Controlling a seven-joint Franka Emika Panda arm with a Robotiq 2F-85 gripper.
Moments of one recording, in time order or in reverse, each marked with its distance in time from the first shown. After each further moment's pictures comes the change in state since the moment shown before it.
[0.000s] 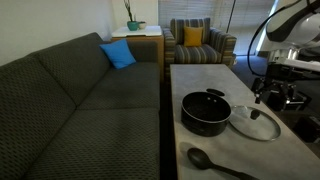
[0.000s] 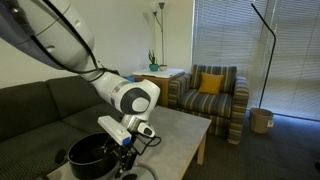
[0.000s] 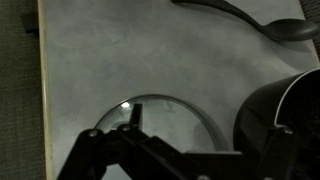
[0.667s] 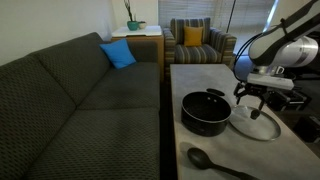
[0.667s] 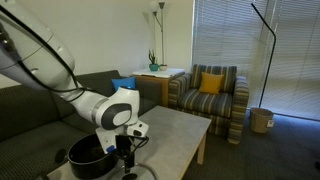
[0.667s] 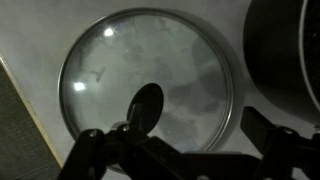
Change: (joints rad) arm 0.154 0.087 -0.099 -0.016 -0.005 0.503 0.360
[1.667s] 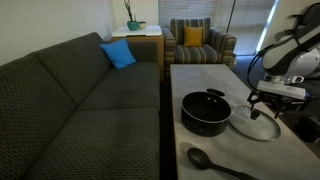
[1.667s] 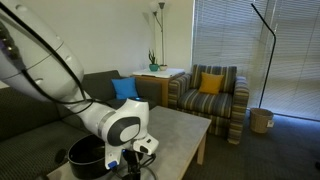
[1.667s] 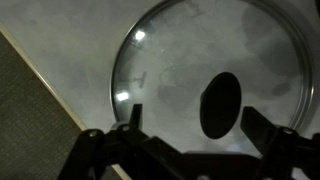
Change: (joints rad) arm -0.055 0.009 -0.032 -0.073 0.011 0.054 0.156
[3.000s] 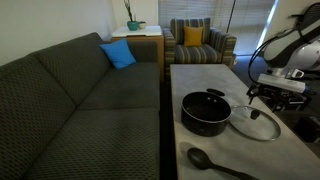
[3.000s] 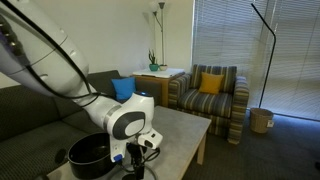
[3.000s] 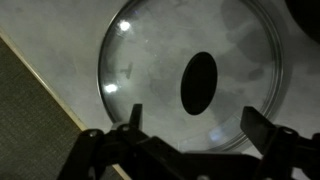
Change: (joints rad) arm -0.039 -0.008 0.033 0.042 0.011 -0.021 -0.036
